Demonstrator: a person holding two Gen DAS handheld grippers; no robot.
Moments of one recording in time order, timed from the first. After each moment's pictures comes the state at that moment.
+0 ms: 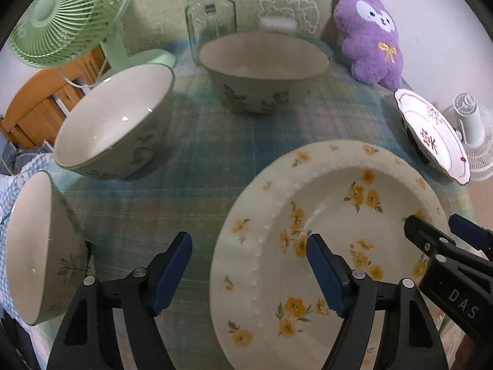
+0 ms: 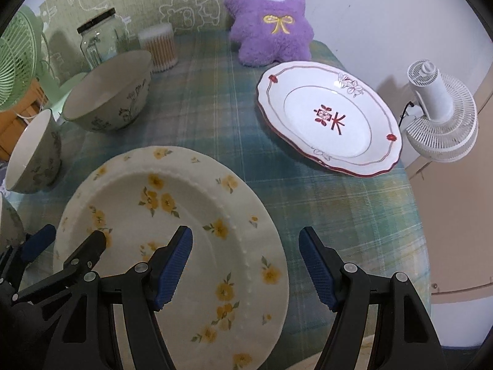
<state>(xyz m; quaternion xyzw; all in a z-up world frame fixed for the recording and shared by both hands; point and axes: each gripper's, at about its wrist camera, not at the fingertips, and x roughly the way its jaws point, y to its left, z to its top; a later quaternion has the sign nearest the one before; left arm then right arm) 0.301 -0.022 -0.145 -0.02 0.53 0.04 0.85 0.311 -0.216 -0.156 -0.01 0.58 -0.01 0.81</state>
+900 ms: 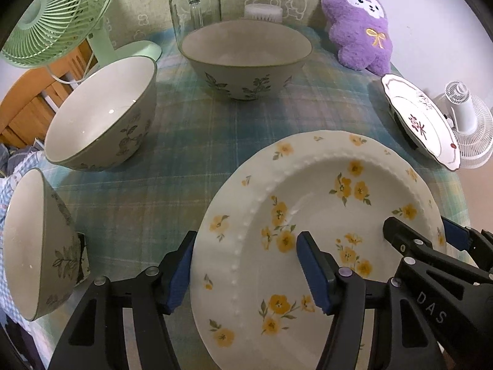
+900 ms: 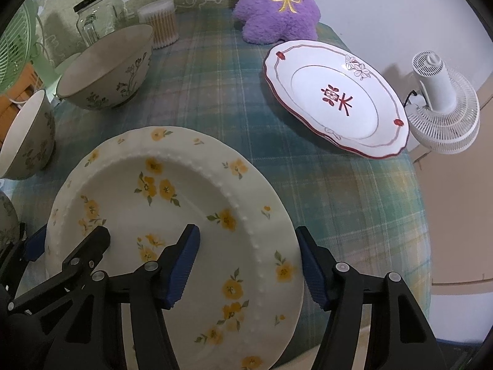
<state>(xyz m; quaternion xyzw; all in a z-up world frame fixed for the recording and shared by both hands) 0.299 -0.028 -0.140 -0.02 0.55 0.01 0.83 0.305 -0.208 -0.161 -0.02 0.62 -0.02 0.78</state>
